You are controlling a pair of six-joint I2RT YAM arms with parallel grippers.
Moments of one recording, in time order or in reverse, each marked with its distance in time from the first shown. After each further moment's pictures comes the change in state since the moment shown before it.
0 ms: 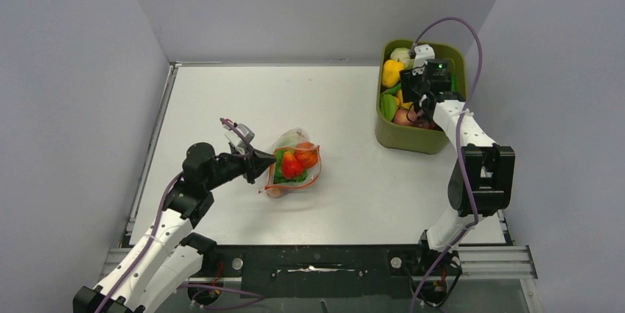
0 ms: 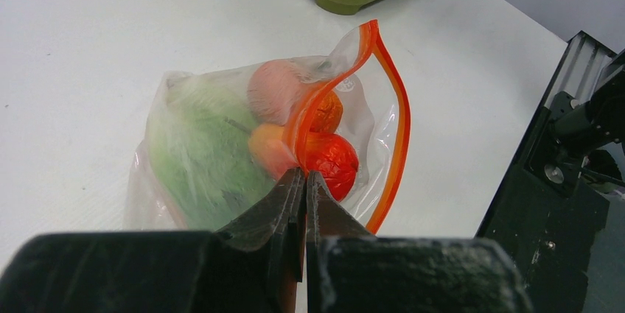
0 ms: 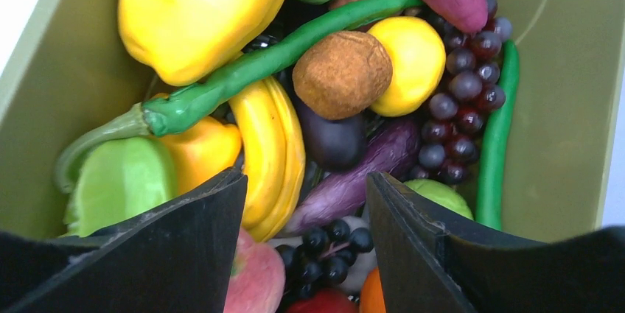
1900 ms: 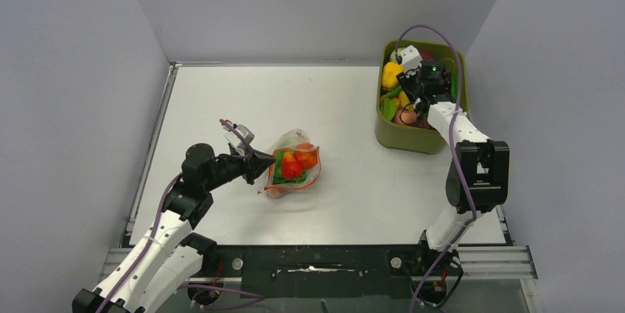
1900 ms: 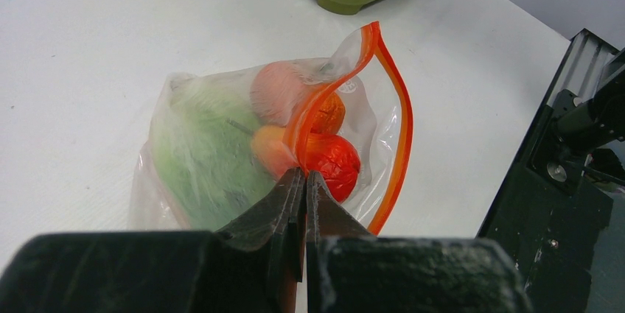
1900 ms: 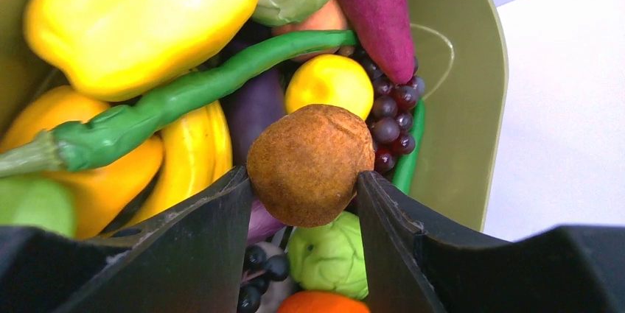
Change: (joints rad) left arm 0.000 -0.015 0.000 -0.015 -0.003 0.014; right arm 0.039 0.024 -0.038 0.148 0.116 -0.332
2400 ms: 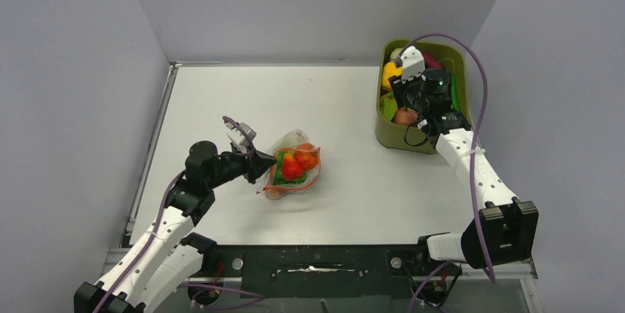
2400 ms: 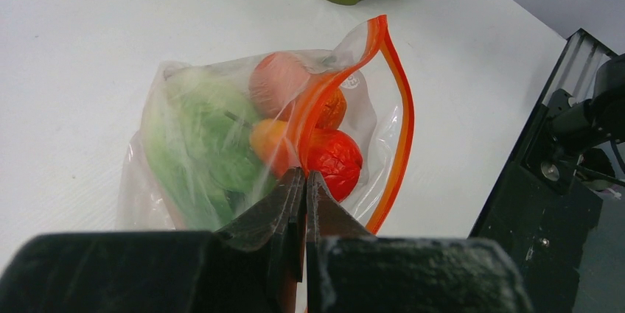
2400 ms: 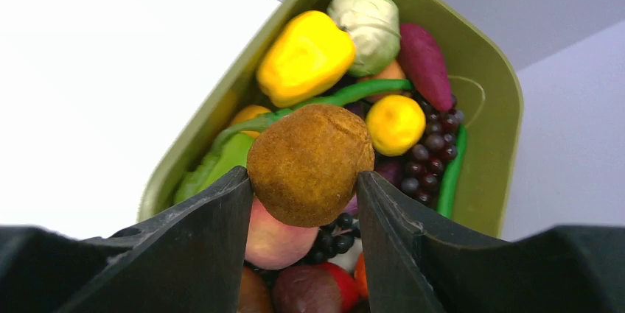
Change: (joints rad) left arm 0.000 0.034 0.002 -0.004 0.001 -0.025; right arm 0.104 -0.360 -0.123 -0.113 -0.138 0.184
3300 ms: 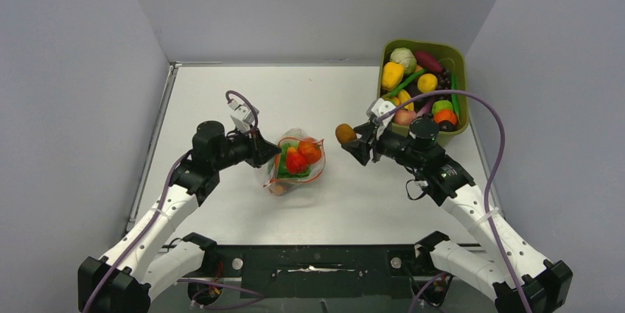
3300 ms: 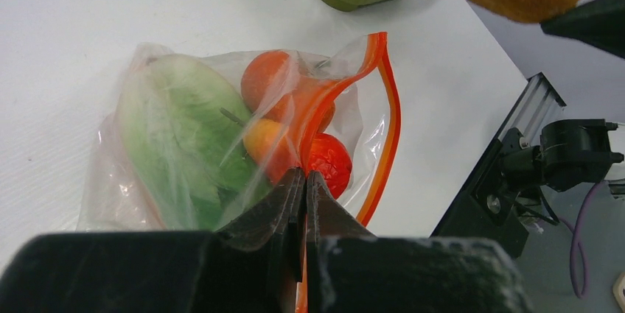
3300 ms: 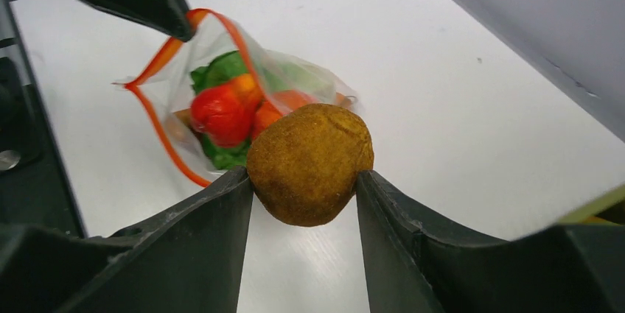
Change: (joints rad) left arm 0.000 0.187 0.180 -0.082 -0.020 -0.160; right arm 0.335 -0.460 -0.312 -0.010 -0.466 0.235
